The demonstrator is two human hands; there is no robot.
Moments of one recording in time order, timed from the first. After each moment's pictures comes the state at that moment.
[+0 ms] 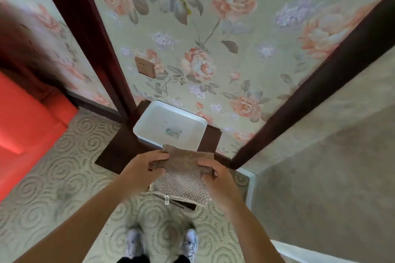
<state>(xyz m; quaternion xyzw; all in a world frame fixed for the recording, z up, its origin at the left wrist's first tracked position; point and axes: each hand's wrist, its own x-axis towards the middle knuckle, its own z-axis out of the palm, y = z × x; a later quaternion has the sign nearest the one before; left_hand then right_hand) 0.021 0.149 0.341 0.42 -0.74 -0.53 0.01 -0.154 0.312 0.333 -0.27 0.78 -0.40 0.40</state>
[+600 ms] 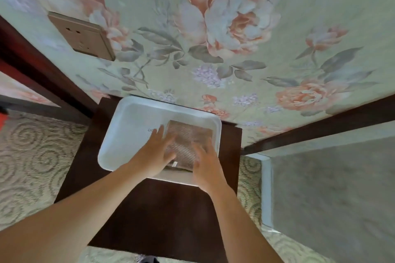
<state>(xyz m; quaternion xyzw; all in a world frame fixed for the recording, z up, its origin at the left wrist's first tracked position) -0.124 -0.072 0.067 0.26 -0.88 -0.35 -0.18 -0.223 0.085 0.081 -0.29 0.87 -0.19 0.35</state>
